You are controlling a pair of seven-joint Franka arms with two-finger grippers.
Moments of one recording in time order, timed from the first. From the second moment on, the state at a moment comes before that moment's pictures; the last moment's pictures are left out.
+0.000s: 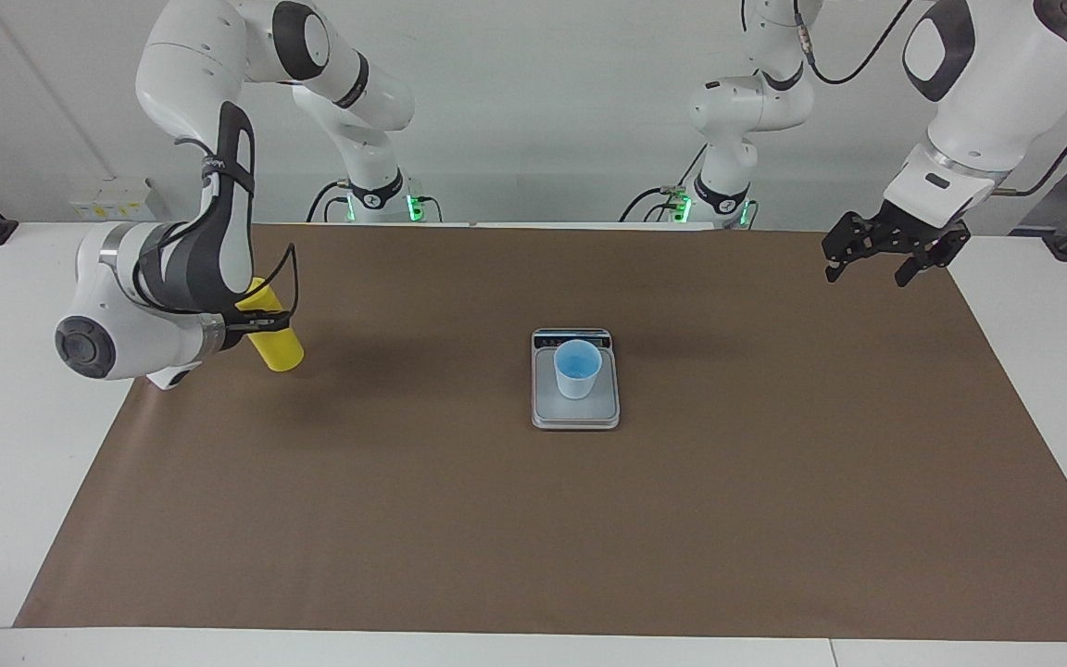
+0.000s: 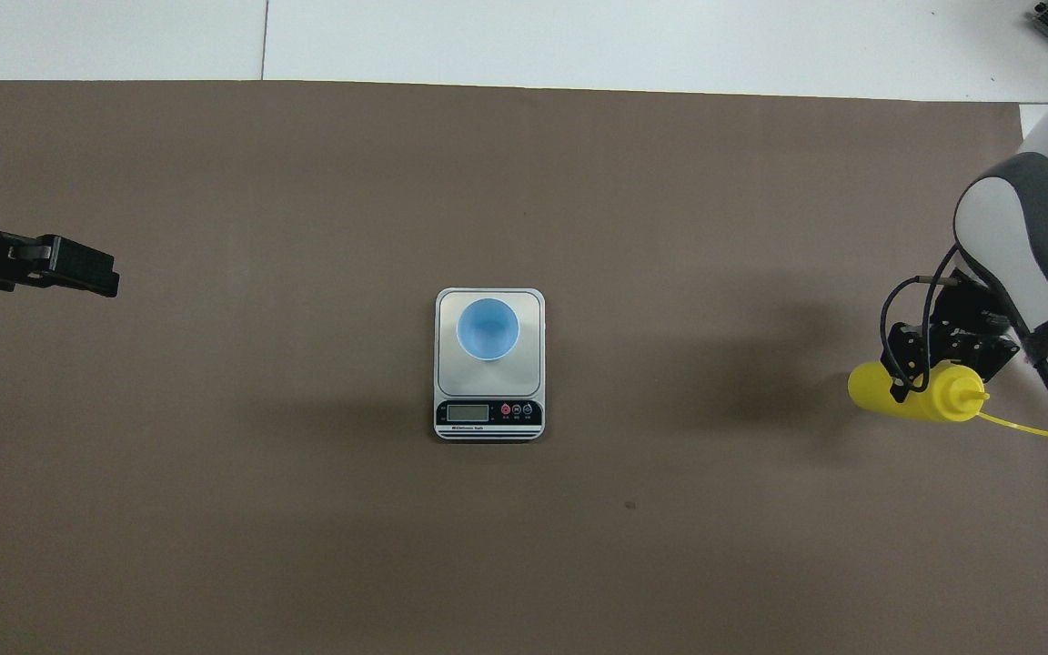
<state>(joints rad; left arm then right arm) 0.05 0.04 -0.14 -1.56 -0.02 1.58 0.03 -0.29 0.52 0.17 -1.44 -0.06 1.19 -0.04</state>
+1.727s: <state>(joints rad) 0.05 0.04 -0.14 -1.56 -0.02 1.58 0.03 -0.21 0.24 0.18 -1.44 -0.06 1.64 0.18</state>
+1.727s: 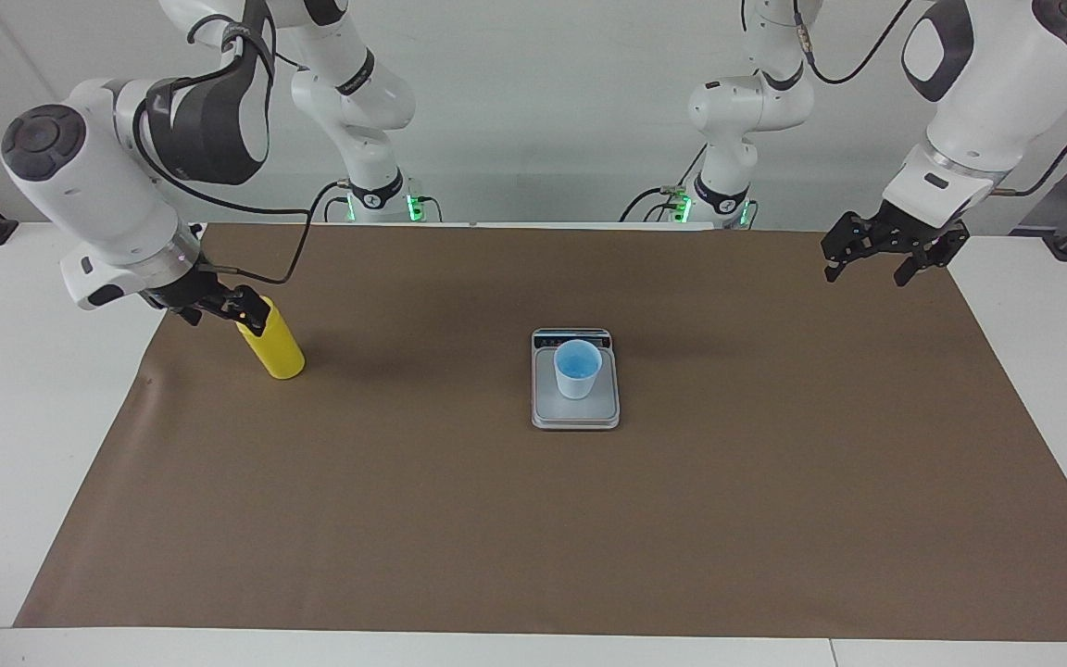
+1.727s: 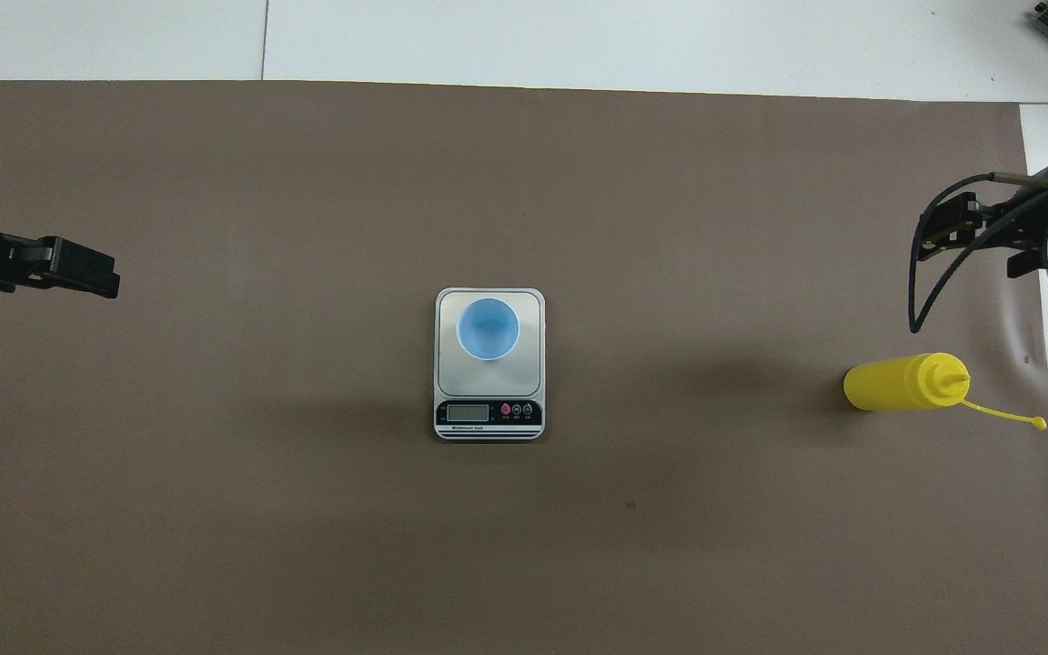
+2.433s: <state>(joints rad) 0.05 0.04 -0.14 -1.56 -0.02 1.59 0.03 -0.11 0.07 0.18 -1.44 -0.06 1.66 0.33</state>
